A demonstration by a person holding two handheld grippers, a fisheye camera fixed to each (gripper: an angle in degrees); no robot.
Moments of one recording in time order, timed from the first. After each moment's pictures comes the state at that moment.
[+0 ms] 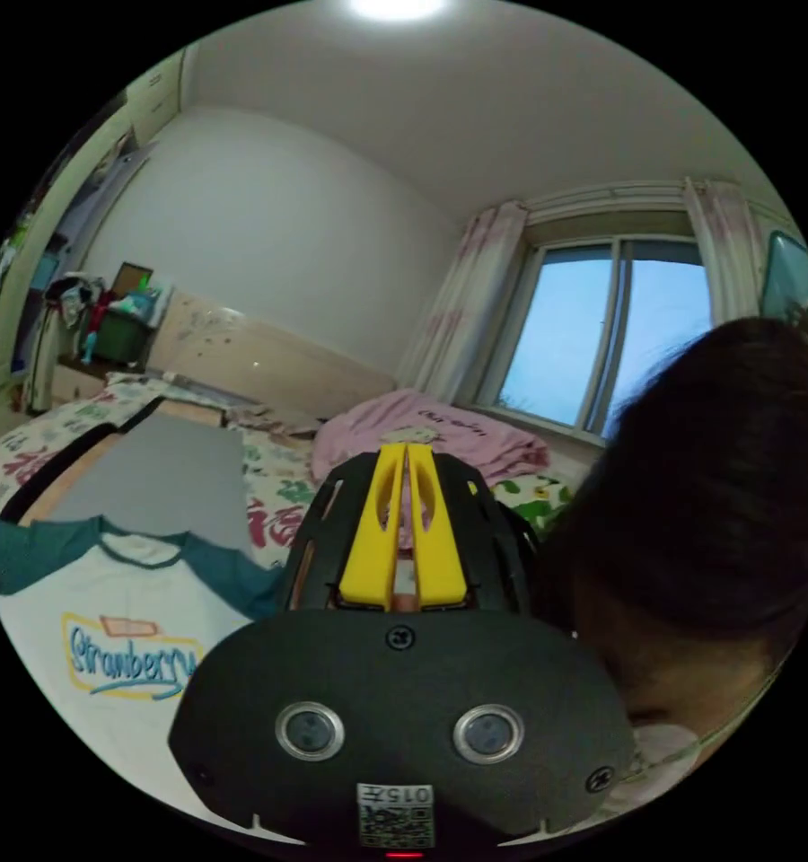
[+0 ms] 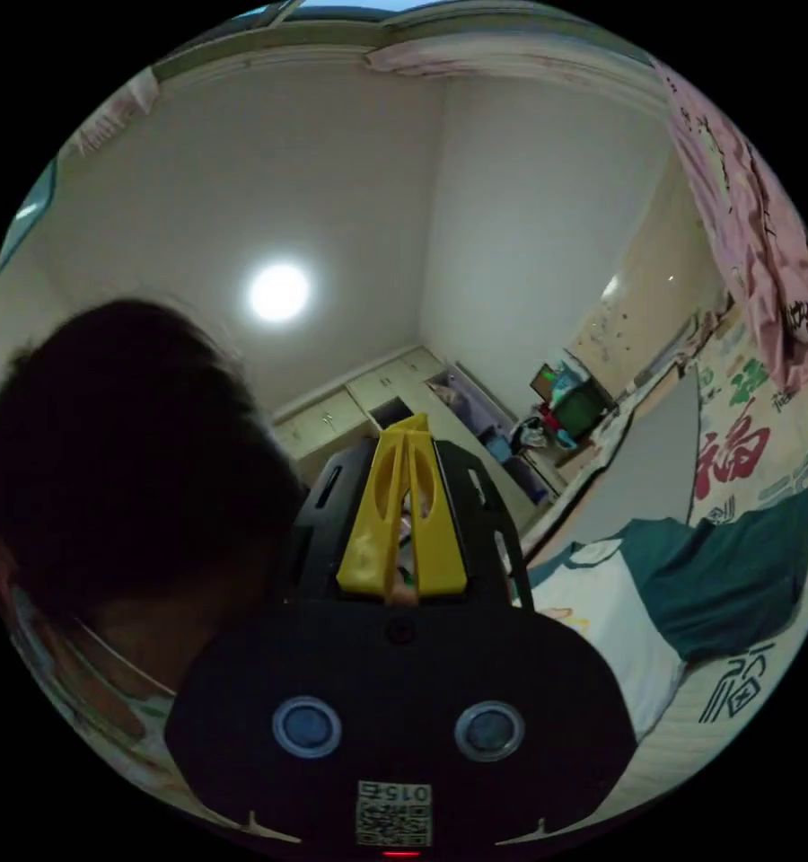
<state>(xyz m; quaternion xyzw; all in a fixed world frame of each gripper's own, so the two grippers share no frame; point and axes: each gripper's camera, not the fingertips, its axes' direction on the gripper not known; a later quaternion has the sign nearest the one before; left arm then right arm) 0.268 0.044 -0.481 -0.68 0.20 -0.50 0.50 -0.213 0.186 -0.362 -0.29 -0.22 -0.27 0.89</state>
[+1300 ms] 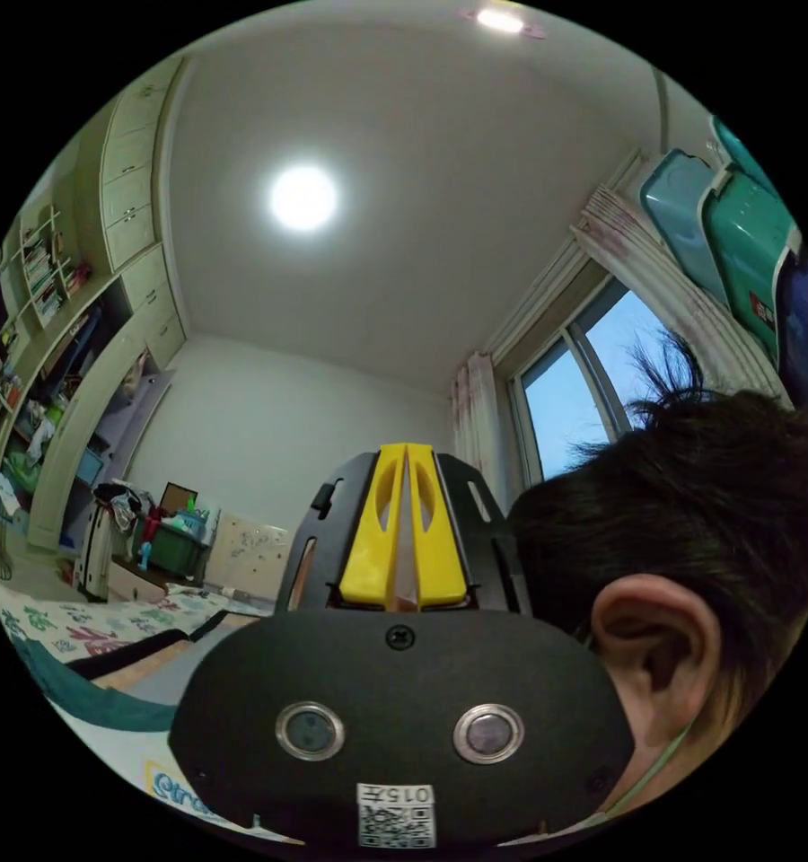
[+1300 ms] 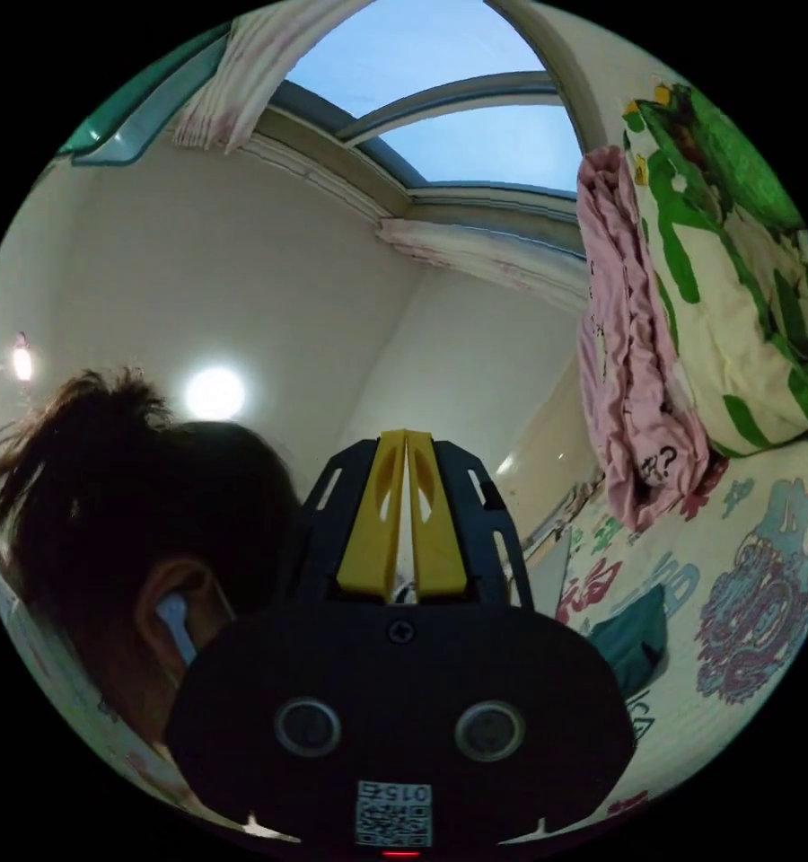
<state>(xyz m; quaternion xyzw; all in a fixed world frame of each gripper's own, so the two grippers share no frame) 0.165 -0.143 -0.502 -0.49 0.08 -0.37 0.79 -0.161 0.073 -0.457 0.06 -0.14 -0.34 0.93</state>
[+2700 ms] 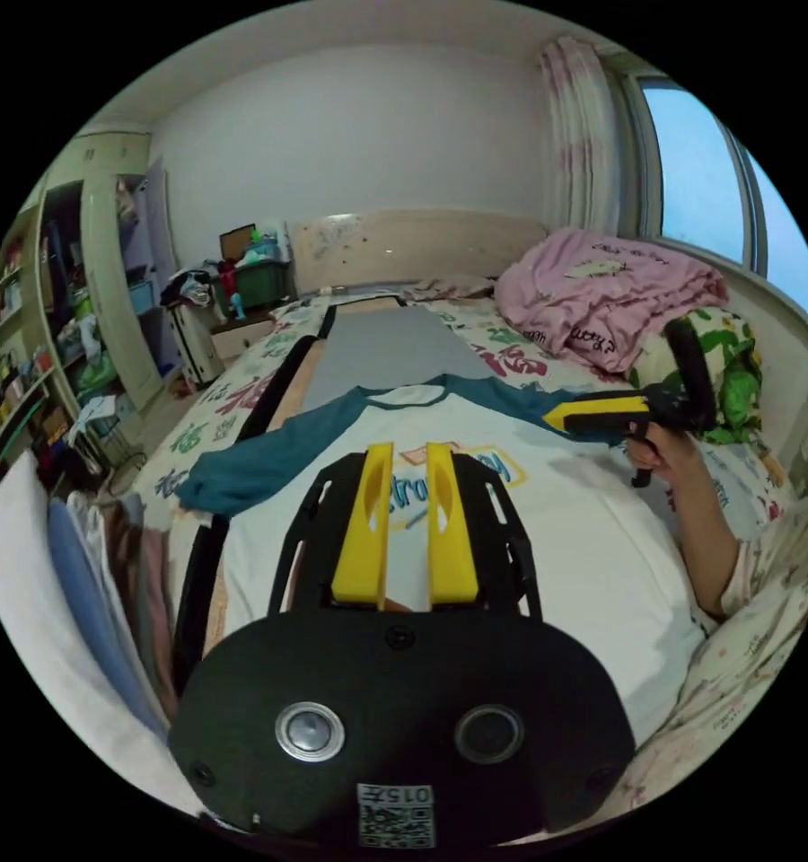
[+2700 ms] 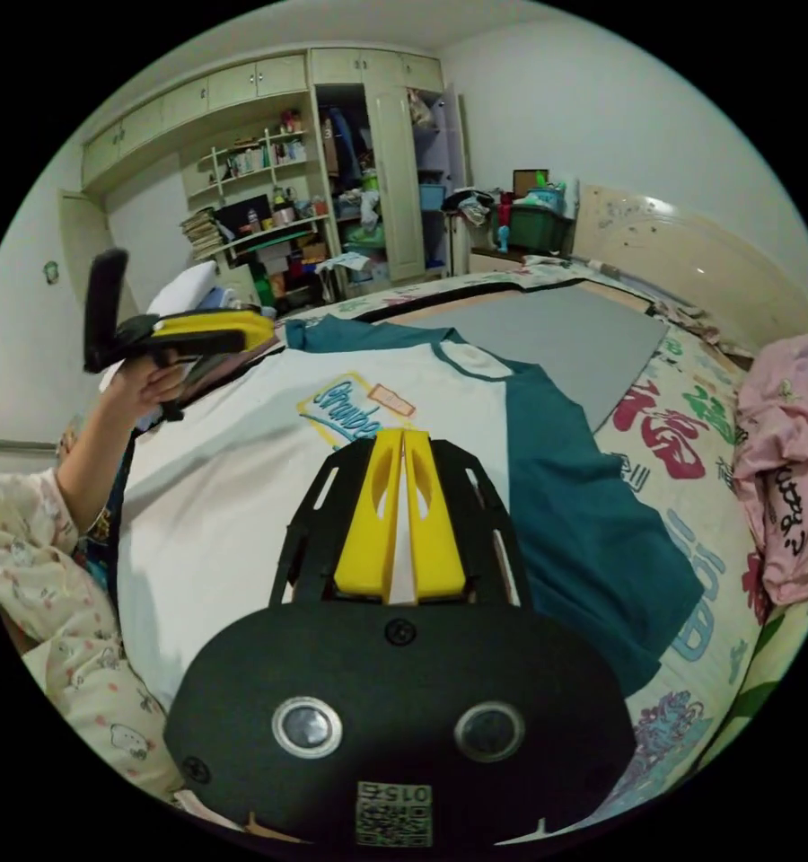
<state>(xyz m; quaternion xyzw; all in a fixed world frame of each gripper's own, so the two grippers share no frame) 0.170 0.125 -0.570 -0.89 0.22 -0.14 0.38 0.176 0.482 -0.031 -0.54 0.11 -0.59 0.59</state>
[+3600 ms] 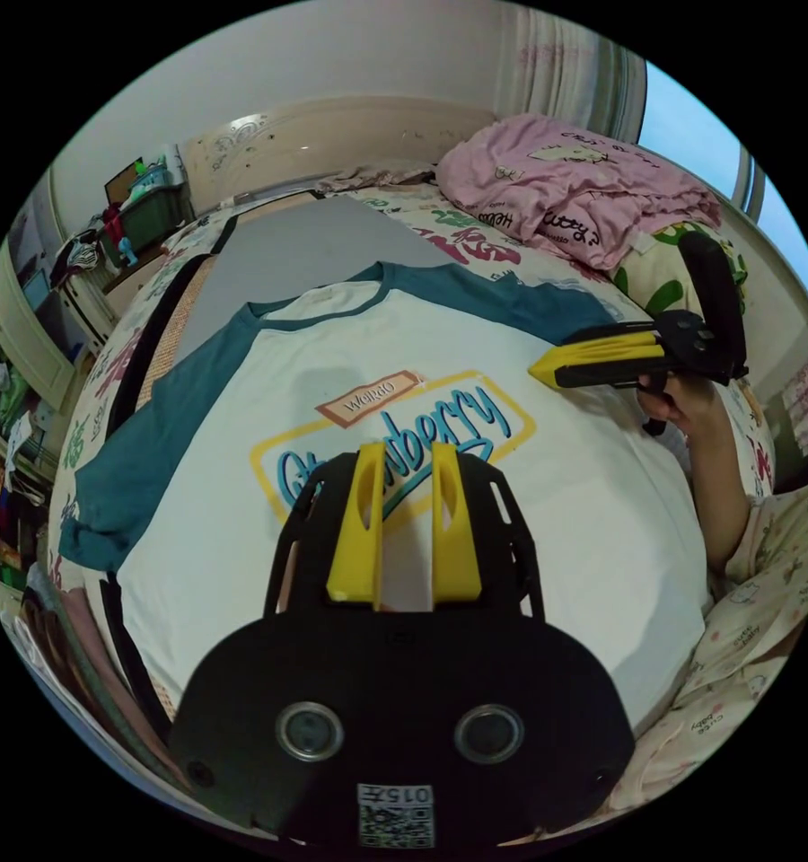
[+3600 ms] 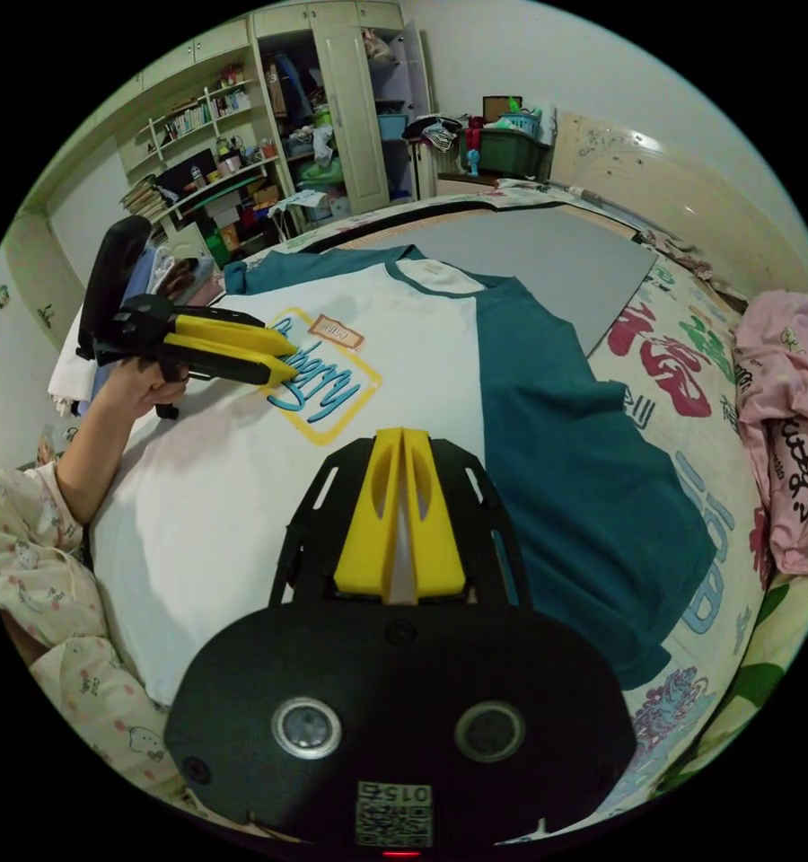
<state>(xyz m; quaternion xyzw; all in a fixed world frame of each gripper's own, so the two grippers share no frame) 0.283 0.264 -0.617 -0.90 0.33 -0.18 0.21 0.246 0.522 0.125 -0.58 0.23 -0.57 0.54</state>
